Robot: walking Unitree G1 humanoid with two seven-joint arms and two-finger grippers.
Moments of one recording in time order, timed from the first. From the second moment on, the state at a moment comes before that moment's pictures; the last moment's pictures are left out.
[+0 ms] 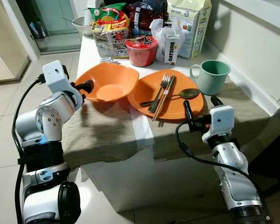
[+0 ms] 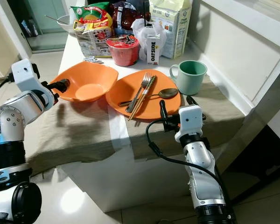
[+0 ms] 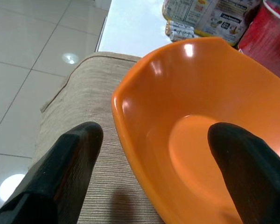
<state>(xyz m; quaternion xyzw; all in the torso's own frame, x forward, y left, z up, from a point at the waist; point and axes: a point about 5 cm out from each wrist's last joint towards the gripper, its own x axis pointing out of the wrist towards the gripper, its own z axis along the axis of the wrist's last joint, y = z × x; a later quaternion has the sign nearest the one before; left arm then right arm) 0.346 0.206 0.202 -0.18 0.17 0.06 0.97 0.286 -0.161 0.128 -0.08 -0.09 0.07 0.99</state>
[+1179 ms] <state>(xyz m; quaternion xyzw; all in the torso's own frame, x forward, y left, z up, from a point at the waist) 0.349 0.198 0.196 -0.20 0.19 0.05 0.96 0.296 -0.122 0.178 -0.07 -0.13 0.21 0.97</state>
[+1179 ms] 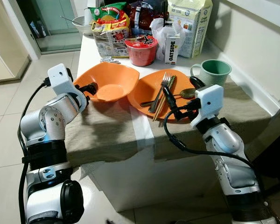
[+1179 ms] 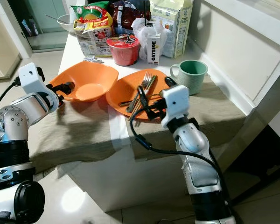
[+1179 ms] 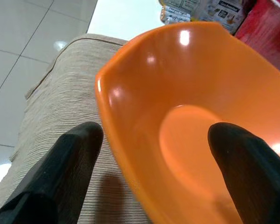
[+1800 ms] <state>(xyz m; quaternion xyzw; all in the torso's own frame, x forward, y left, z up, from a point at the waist) 0.349 0.193 0.195 -0.21 0.19 0.03 0.96 0.296 -0.119 0.173 -0.07 -0.11 0.22 0.97</state>
